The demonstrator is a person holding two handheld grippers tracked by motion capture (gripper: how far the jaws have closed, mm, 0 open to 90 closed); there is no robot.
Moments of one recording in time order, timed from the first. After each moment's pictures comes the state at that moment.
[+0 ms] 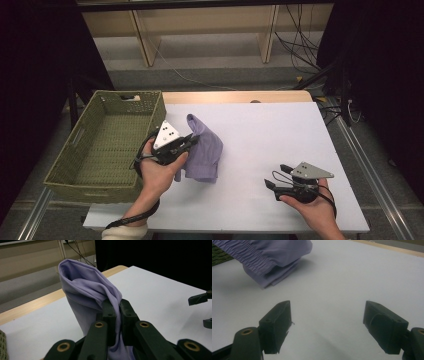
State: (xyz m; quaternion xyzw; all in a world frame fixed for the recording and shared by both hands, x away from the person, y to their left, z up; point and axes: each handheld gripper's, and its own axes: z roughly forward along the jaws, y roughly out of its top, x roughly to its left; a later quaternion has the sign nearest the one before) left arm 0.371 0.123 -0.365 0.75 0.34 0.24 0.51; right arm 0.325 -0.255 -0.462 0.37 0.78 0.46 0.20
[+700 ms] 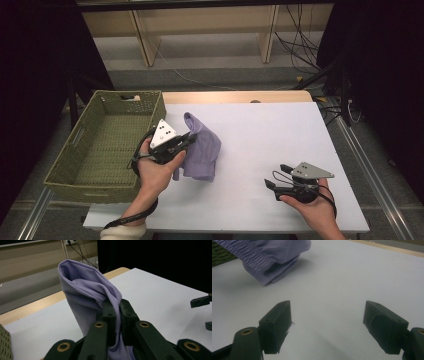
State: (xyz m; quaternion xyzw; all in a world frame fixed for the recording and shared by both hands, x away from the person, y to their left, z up) left arm 0.371 0.129 -0.362 0.74 0.34 0.24 0.52; right arm 0.325 -0.255 -0.462 0.37 0.78 0.46 0.20
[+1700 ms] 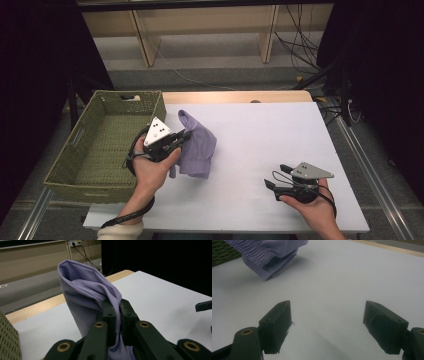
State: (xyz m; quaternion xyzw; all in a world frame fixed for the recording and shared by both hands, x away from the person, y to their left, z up) left arm 0.374 0.140 -0.358 0.73 0.35 0.25 0.52; right arm 0.325 -0.255 -0.462 0.37 0.78 0.46 0.20
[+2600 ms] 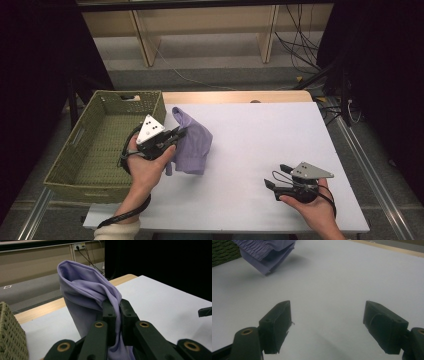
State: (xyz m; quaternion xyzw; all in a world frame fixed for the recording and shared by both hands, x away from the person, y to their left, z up) left arm 0.374 0.151 -0.351 0.72 0.36 0.26 0.53; right arm 0.326 -0.255 -0.462 0.37 0.78 0.46 0.20
